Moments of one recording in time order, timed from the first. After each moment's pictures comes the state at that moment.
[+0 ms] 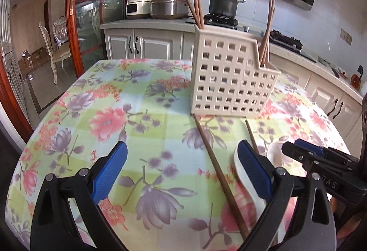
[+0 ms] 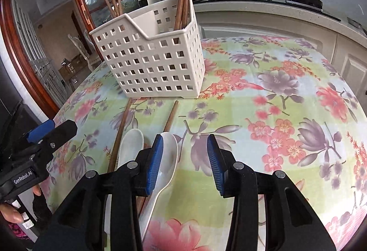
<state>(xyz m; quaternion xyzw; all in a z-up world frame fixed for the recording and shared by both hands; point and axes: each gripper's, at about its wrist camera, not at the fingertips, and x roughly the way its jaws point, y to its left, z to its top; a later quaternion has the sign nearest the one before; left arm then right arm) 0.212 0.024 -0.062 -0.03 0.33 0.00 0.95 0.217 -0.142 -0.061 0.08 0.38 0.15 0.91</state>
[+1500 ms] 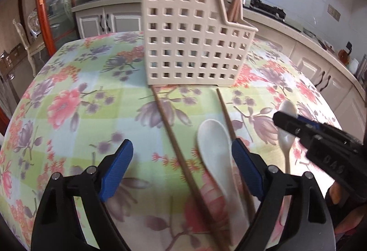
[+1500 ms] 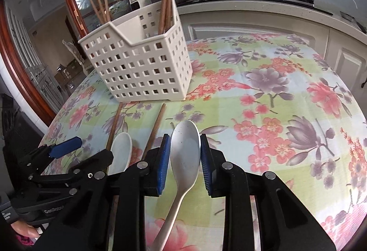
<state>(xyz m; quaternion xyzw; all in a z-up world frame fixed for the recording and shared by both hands) 0.245 -0.028 -0.091 -0.01 0.41 -0.07 0.91 0.221 -0.167 -0.059 0.10 0.38 0.13 0.91</state>
